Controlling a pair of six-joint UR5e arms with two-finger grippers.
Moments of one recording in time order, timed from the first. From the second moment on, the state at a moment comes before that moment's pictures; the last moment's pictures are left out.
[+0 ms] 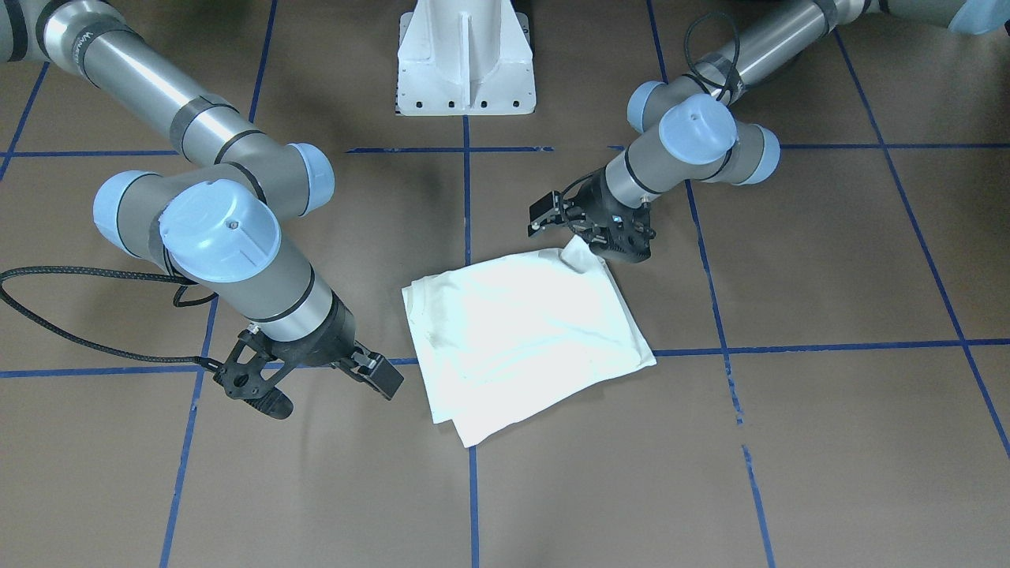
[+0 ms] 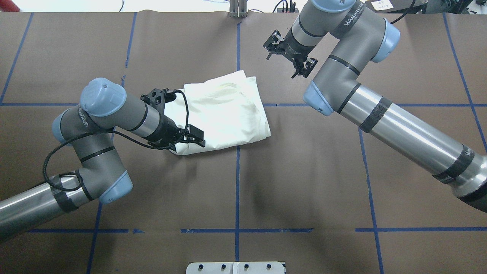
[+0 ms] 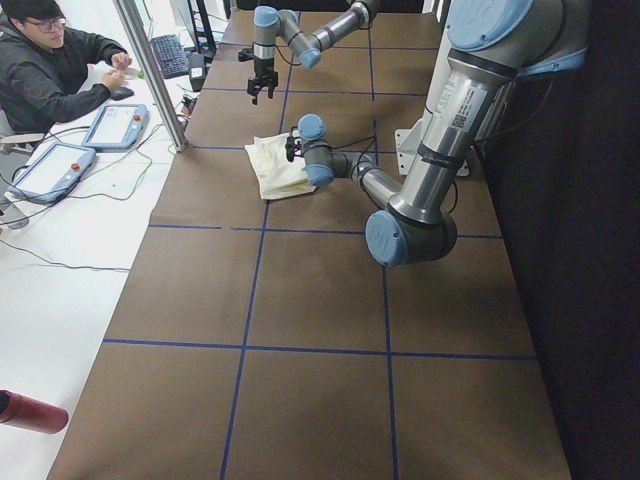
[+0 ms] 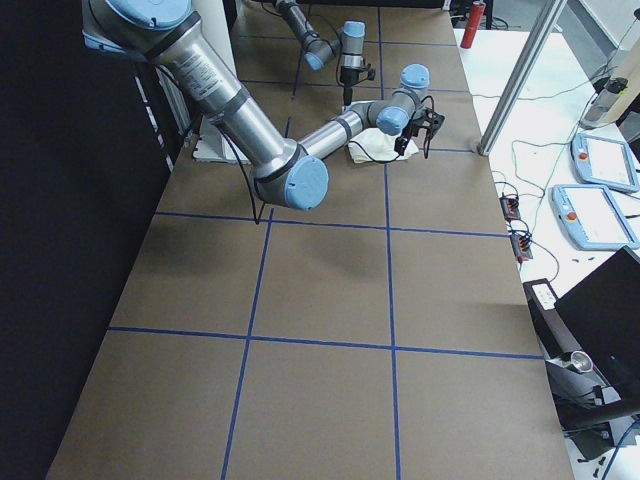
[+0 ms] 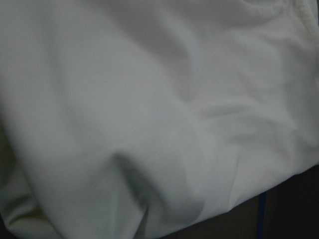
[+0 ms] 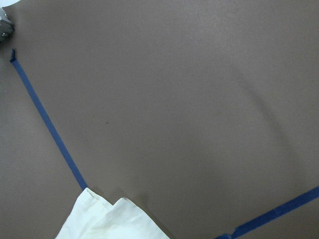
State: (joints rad) left arm -0.60 -2.01 -1.56 -2.33 -2.18 -1.38; right arm 0.85 -0.76 1.27 -1.21 2.12 1.63
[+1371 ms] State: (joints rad) left arm -1.04 -1.76 -1.73 -2.21 -2.15 -0.86; right arm 1.06 -1.06 1.44 -1.21 2.15 1.06
